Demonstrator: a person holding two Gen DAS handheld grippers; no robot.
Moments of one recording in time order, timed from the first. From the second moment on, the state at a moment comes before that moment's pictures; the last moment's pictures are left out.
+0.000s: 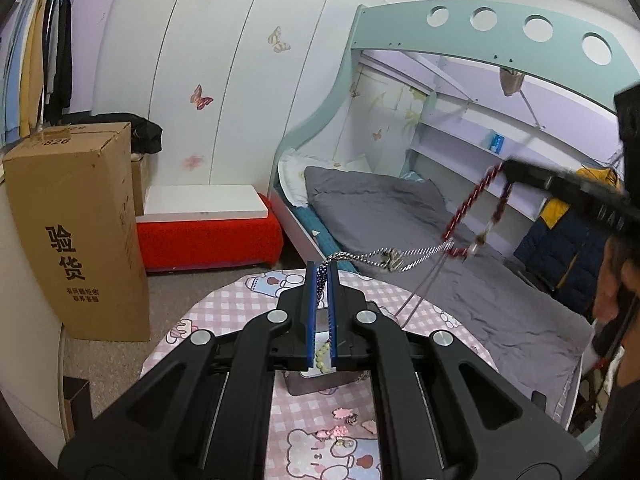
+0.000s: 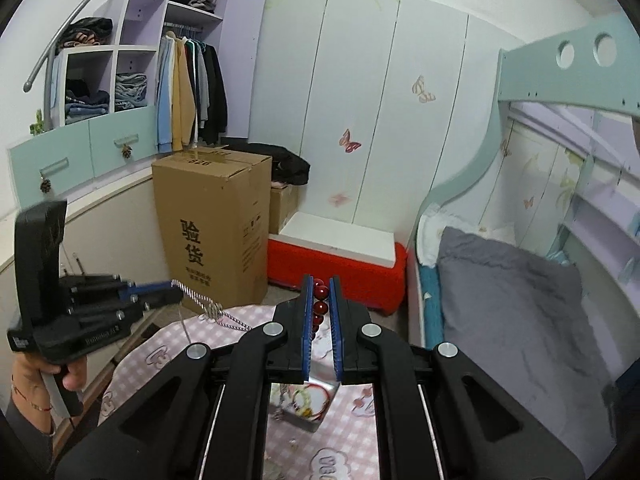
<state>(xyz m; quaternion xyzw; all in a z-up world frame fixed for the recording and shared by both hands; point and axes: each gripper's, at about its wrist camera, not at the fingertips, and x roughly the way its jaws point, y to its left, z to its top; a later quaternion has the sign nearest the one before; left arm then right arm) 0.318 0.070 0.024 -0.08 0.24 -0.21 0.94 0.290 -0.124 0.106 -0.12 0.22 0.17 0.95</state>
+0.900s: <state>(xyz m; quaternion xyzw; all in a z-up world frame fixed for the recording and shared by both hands) 0.395 0.006 -0.065 -0.05 0.36 -0.23 0.91 0.351 -0.129 0.015 -0.10 0.32 0.20 0.92</state>
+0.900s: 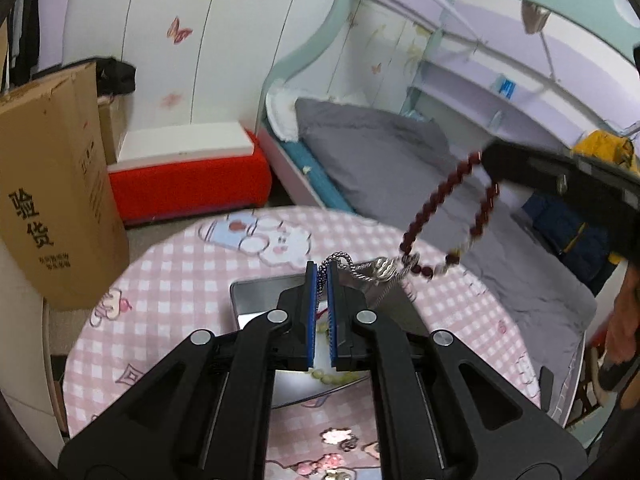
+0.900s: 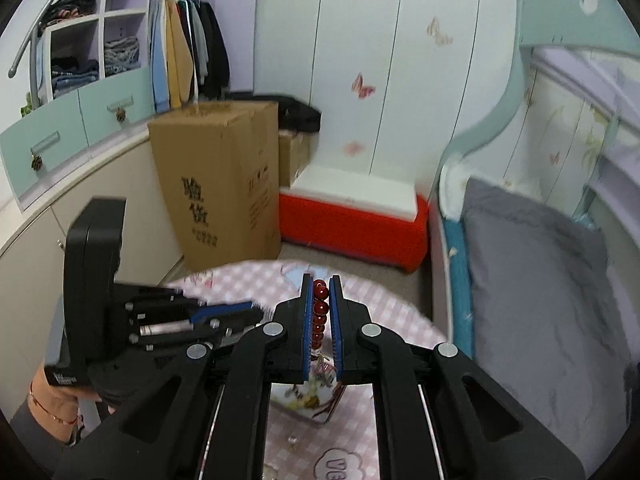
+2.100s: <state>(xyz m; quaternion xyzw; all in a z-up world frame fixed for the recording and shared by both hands) 0.301 -0.007 -0.074 0.02 0.37 -0.23 0.90 0.270 -0.157 -0.061 -0.06 0.38 0.20 0.90</state>
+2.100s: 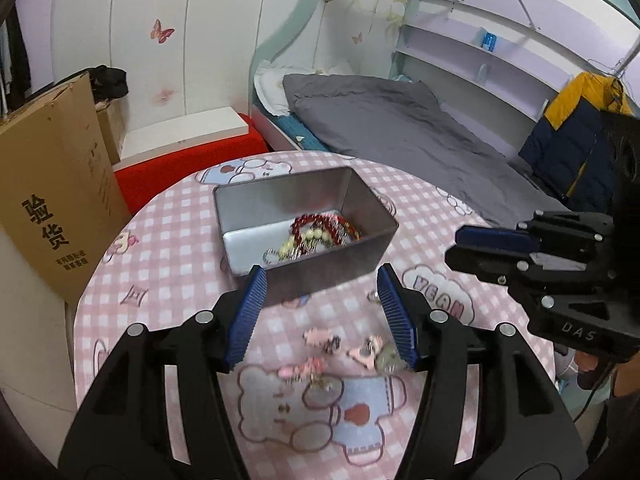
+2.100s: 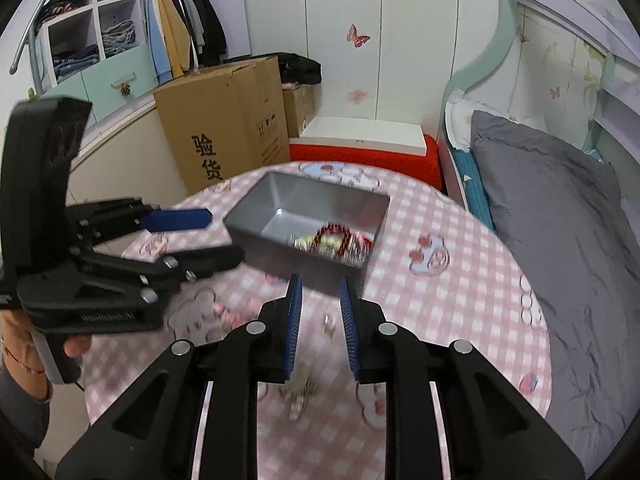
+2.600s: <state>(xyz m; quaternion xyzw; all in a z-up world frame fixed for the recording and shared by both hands) 0.260 -0.005 -0.132 0.06 0.40 -0.21 0.89 0.233 -0.167 -0.118 -0.02 0.41 0.20 0.89</state>
